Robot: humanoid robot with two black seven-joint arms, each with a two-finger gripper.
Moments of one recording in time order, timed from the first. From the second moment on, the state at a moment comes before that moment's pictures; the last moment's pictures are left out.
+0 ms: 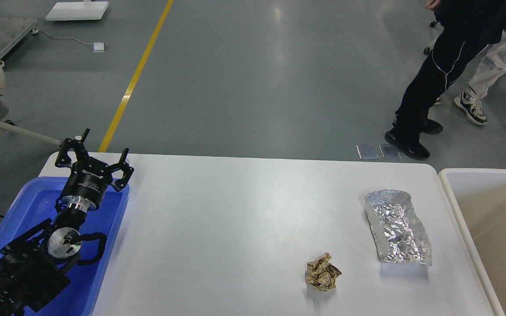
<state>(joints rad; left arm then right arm) -0.58 0.33 -0.75 -0.45 -0.16 -0.64 -0.52 0.67 -0.41 -0.19 -0.02 -0.32 -0.15 0.04</state>
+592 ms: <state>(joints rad) -0.58 0.33 -0.75 -0.45 -0.16 -0.64 -0.52 0.99 -0.59 0.38 0.30 -0.32 -0.15 0.04</state>
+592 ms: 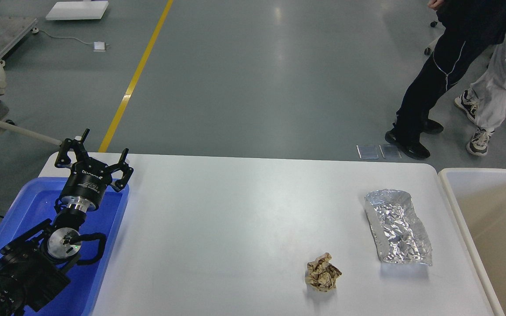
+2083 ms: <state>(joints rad) -0.58 0.33 -0.75 -0.45 -0.16 -0.64 -0.52 0.50 -0.38 1.26 0.76 -0.32 0.18 0.22</state>
